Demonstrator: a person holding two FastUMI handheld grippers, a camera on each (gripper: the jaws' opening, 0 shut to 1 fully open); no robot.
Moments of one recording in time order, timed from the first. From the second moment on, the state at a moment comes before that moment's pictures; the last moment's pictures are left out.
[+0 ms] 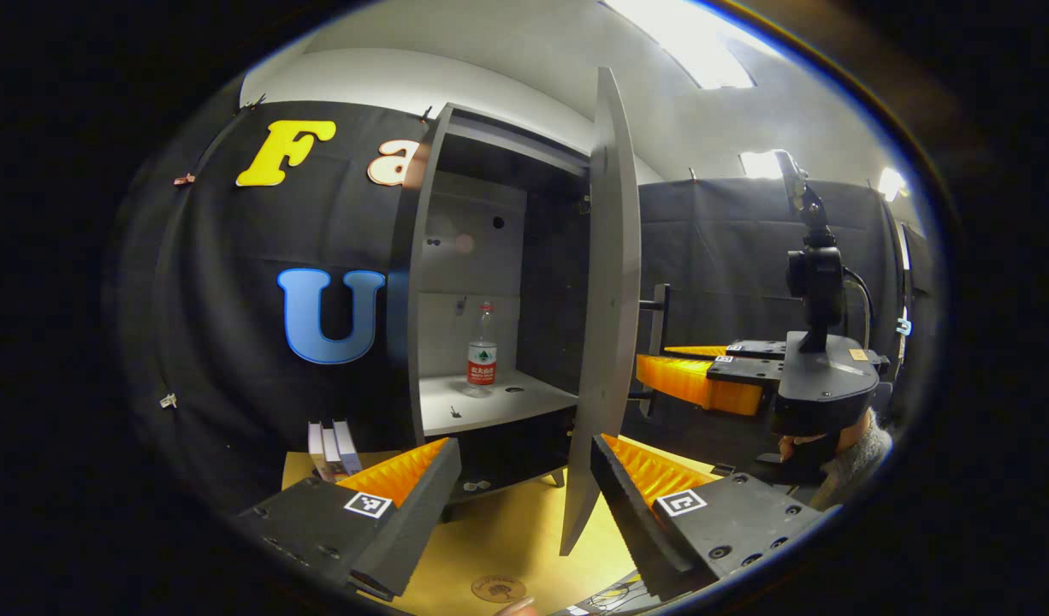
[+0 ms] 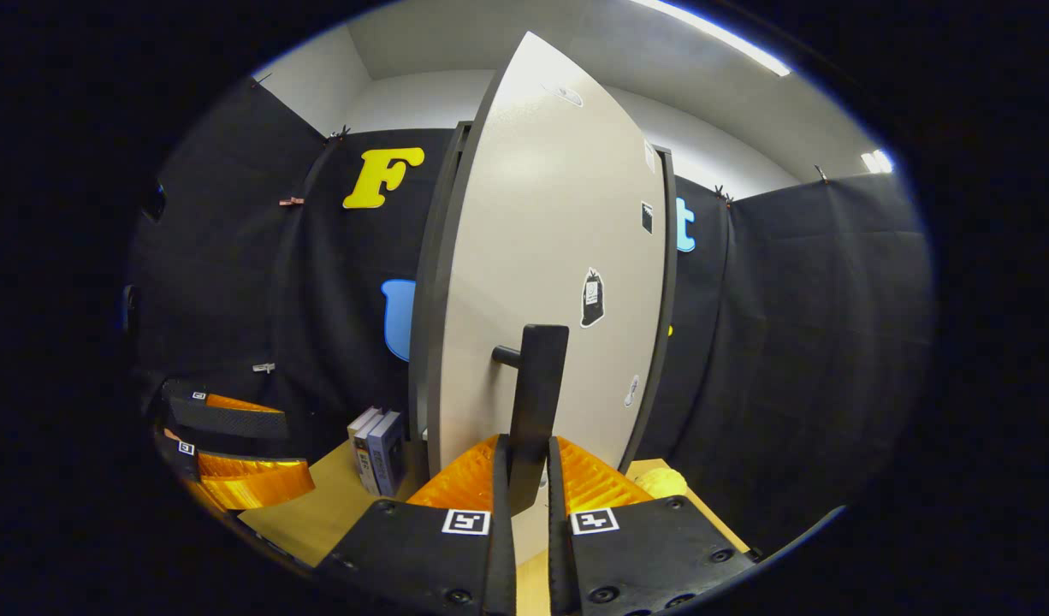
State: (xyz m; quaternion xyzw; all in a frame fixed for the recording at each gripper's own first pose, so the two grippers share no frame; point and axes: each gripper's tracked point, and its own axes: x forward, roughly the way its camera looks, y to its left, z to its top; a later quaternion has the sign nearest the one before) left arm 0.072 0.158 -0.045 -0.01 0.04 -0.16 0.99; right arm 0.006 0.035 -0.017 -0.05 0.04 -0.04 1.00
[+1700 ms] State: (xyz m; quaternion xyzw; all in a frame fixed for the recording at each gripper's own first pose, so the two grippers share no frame) left arm 0.282 0.078 -0.032 0.03 -0.03 -0.10 0.99; right arm -0.053 -0.199 -0.010 0.04 0.01 -0.03 1.00
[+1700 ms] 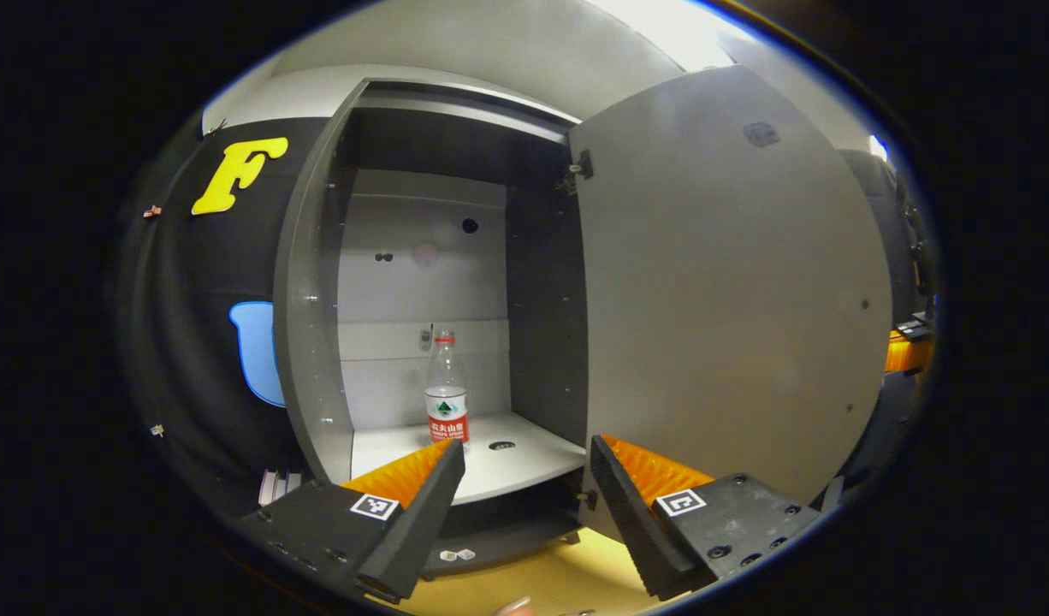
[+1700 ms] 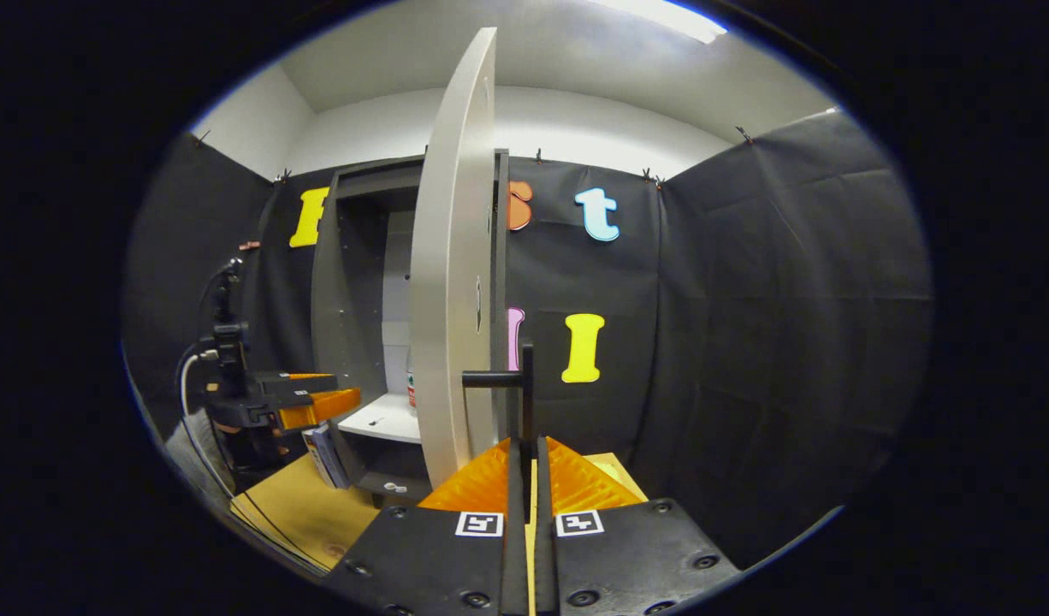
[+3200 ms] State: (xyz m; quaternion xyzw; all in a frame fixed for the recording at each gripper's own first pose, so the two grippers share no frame) left arm 0.558 0.151 -0.092 0.02 0.01 0.02 1.00; right arm -0.041 -0.369 -0.040 0.02 0.01 -0.16 0.99
